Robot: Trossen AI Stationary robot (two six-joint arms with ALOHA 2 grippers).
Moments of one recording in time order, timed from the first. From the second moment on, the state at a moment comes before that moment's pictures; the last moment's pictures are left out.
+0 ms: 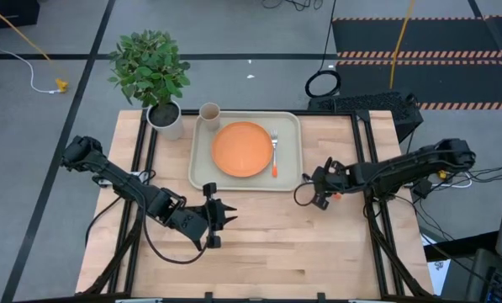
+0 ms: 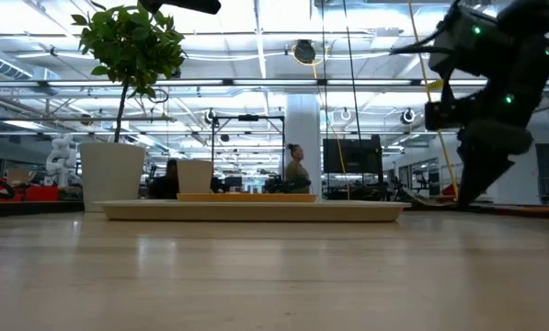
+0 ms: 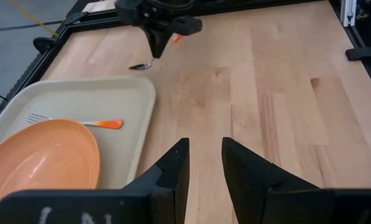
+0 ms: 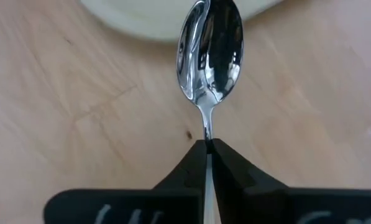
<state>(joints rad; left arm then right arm) -0.52 1.45 1.09 -0.33 -0.58 -0.25 0.09 1.15 0.47 -0.57 0.26 0.59</state>
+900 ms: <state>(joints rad) -0.55 1.45 1.09 -0.32 -0.58 -0.28 0.01 1.19 0.62 0.07 0.47 0.63</state>
